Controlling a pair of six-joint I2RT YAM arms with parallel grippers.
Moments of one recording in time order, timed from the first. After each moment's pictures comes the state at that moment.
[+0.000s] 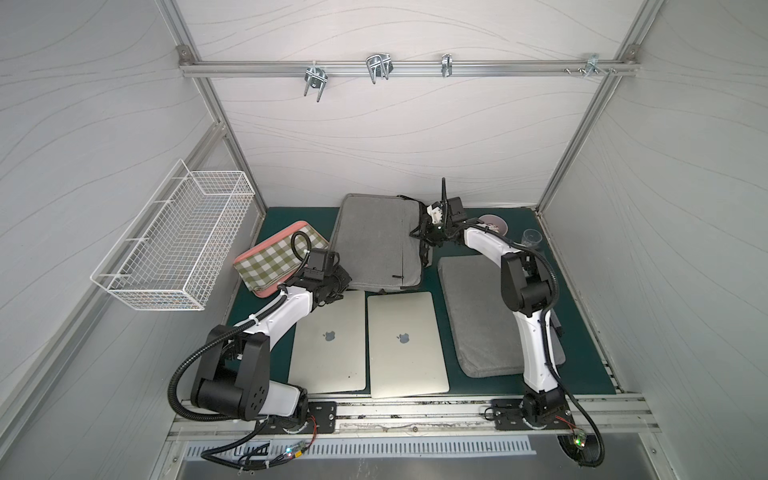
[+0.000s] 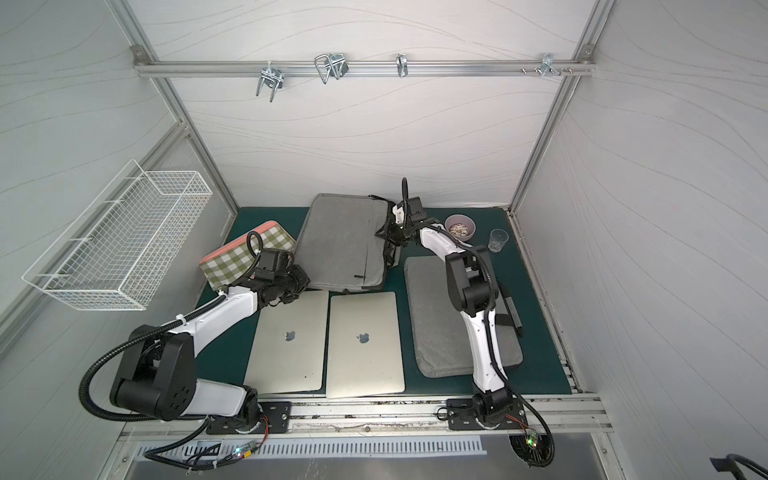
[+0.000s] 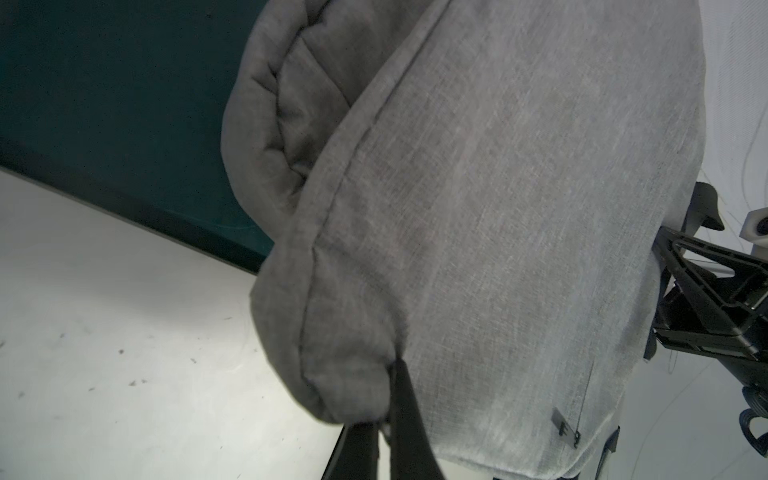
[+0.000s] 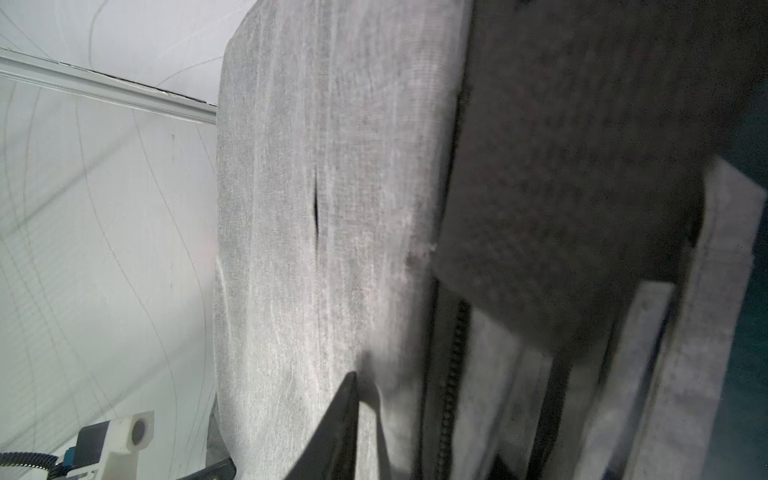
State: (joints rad) left arm -0.21 1.43 0.81 -0.27 0.13 -0.98; right arm 0.41 2.30 1.87 -0.33 -0.57 0.66
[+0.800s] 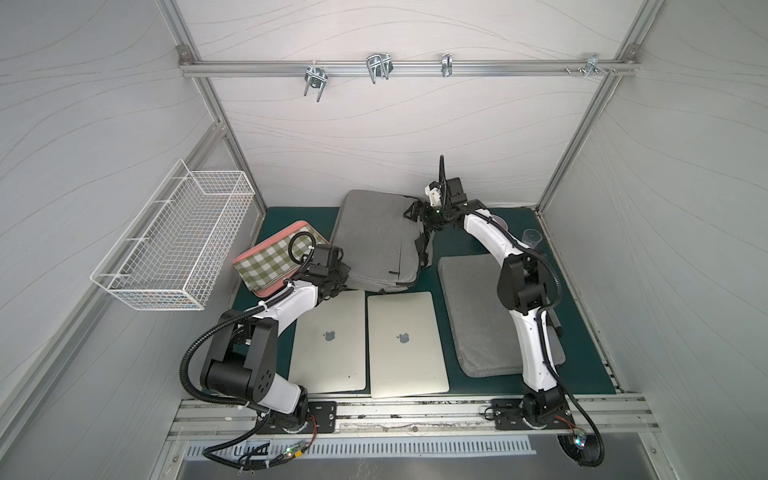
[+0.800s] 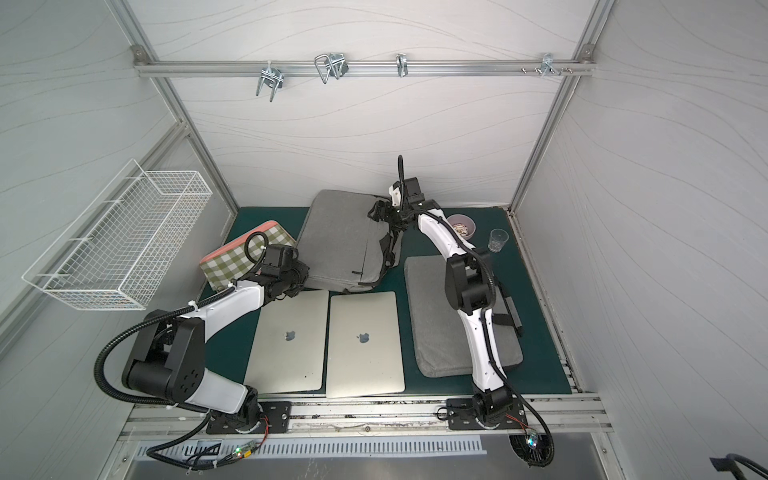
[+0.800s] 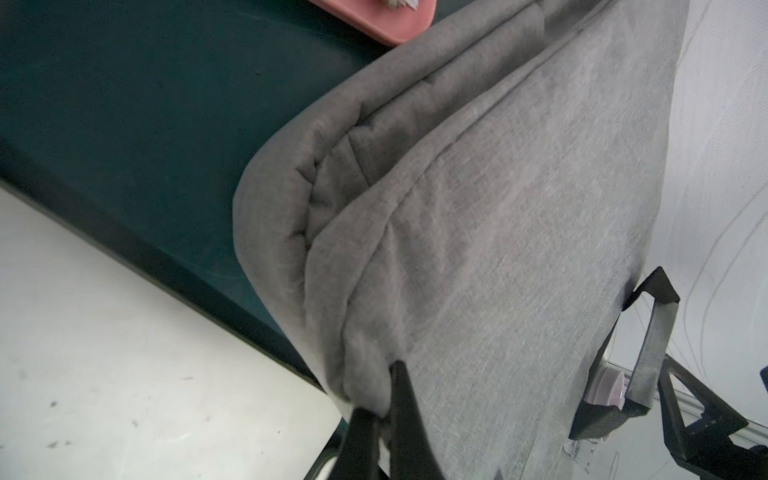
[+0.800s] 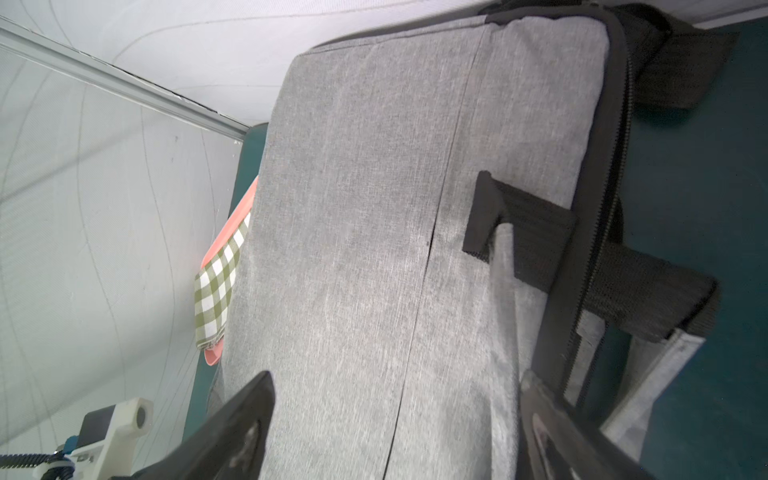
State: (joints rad) left arm -0.21 1.50 0.84 -0.18 -0.02 -1.24; right arm 0.42 2.33 2.18 -0.59 -0.46 0.49
